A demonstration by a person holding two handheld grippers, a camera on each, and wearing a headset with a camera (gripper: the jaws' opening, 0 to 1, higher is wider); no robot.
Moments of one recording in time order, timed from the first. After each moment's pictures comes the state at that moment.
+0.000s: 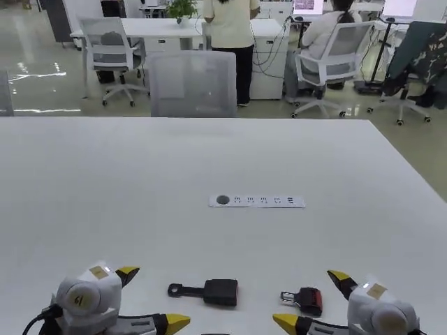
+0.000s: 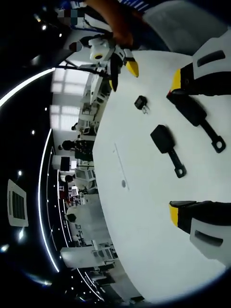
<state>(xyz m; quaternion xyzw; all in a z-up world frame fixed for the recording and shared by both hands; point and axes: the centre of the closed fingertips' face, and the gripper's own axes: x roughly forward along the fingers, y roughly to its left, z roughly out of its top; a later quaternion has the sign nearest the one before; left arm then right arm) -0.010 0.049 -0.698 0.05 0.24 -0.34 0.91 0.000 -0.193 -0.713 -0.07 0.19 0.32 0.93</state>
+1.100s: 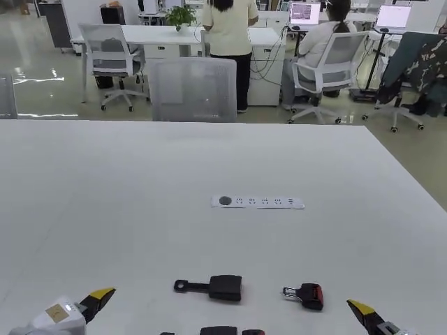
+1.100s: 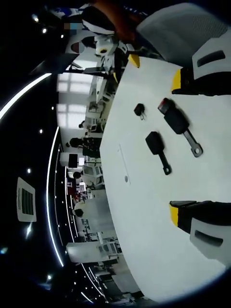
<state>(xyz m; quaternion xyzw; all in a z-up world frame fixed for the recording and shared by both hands) -0.070 0.084 -0.682 0.05 0.20 -0.32 0.92 -0.082 -0.195 -0.699 -0.07 0.17 0.32 0.93</state>
